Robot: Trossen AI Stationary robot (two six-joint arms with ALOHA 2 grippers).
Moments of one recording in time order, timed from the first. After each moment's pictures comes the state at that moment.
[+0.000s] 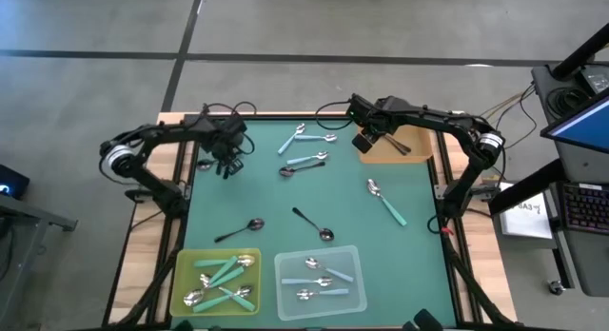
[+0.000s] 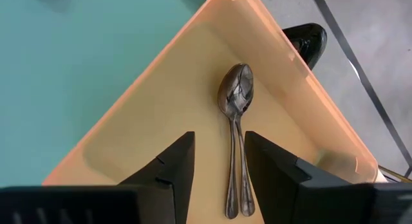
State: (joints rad) left arm 0.82 1.55 0.75 -0.67 -0.22 0.11; right arm -0.61 1.70 1.30 -0.96 0.38 0.13
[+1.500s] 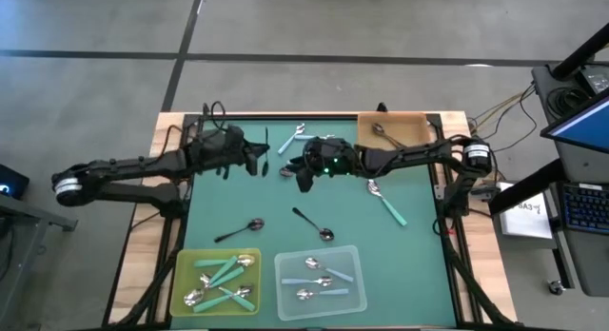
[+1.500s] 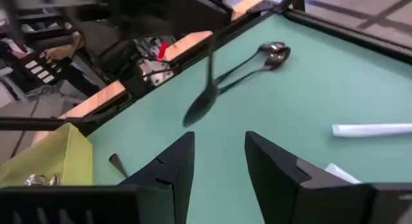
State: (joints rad) left arm 0.35 0.97 0.52 0.17 -0.09 -0.48; right arm -0.16 1.77 1.15 0.28 0.03 0.47
